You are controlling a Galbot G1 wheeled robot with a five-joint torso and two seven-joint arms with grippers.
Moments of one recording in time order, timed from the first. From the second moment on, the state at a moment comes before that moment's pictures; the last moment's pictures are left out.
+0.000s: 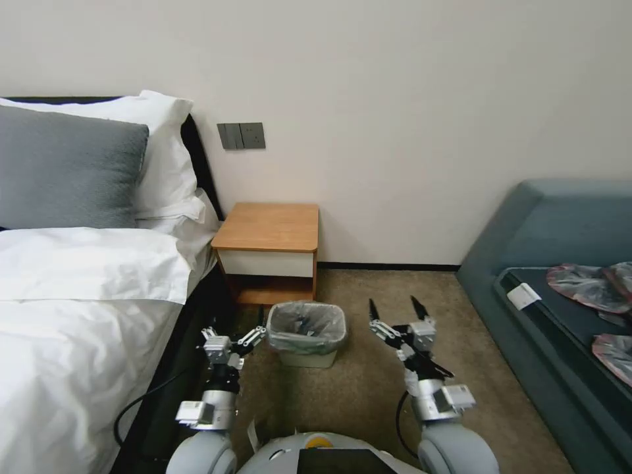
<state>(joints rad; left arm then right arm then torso) 1.85 -1.31 -0.41 -2.32 -0.15 -0.29 -0.21 -1.83 1.37 0.41 2.38 0.03 0.10 0.21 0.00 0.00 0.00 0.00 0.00</state>
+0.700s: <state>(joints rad) 2.05 -1.34 -0.60 -2.39 -0.26 -0.35 -0.08 -1.97 1.42 0.45 2.40 -0.01 0.25 0.24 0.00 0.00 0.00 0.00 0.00</state>
